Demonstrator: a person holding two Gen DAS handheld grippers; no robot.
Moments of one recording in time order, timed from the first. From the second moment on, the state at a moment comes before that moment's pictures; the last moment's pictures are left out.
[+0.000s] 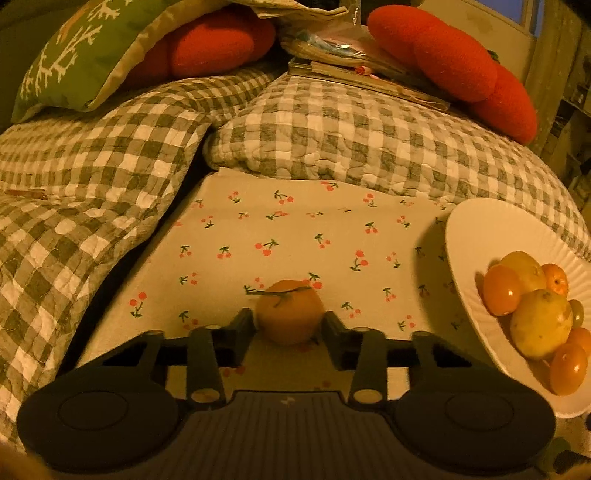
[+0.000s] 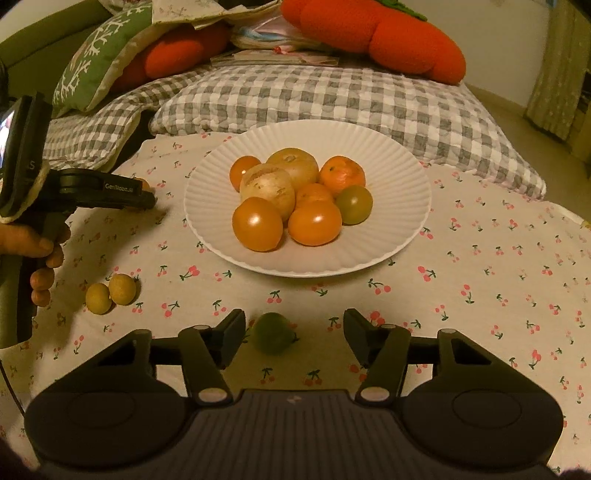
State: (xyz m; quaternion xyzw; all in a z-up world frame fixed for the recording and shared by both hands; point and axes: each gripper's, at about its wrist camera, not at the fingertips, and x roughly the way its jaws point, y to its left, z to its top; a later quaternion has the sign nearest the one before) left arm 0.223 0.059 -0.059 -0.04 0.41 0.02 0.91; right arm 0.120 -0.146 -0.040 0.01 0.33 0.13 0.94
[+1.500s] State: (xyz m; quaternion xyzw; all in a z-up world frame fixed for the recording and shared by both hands) left arm 0.198 0.060 -0.027 -0.11 0.41 -0.05 0.90; right arm 0.111 -0.130 -0.054 -0.06 0.31 0.14 0.94
